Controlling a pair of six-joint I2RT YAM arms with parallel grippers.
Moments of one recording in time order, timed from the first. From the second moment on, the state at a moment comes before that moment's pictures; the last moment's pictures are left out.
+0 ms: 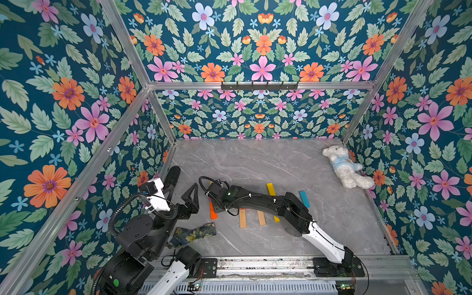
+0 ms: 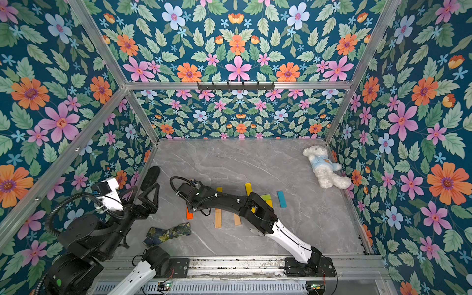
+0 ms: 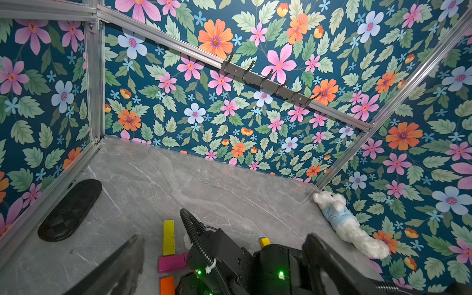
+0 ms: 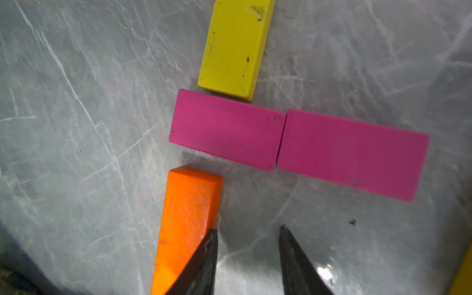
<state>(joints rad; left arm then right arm) -0.61 0.35 1.04 -0.76 -0.36 -0.41 1.12 2.49 2.14 -0.75 0.14 0.71</state>
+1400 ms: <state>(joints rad) -0.61 0.34 1.04 -0.80 -0.37 -0.40 1.20 2.36 1.90 -0.62 0.05 0.74</state>
